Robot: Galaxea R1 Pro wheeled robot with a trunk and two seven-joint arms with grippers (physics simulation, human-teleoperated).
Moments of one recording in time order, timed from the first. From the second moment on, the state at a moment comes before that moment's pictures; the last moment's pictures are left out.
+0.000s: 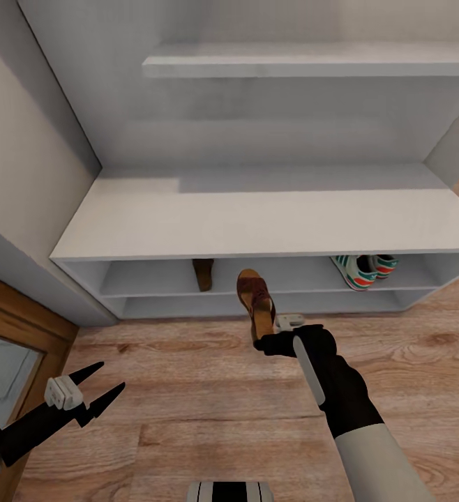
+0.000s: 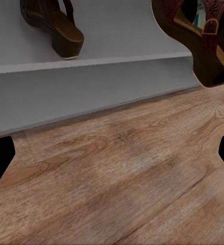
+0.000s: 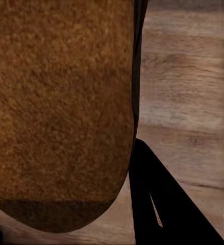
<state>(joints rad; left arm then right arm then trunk) -0.10 0.19 0.42 -1.49 0.15 0.15 -1.06 -0.64 0.10 0.14 -1.24 -0.09 1.04 0.02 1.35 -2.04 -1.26</state>
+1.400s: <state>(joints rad) -0.10 0.20 0.42 -1.49 0.15 0.15 -1.06 -0.64 0.10 0.14 -1.24 -0.01 1.04 0.02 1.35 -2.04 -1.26</state>
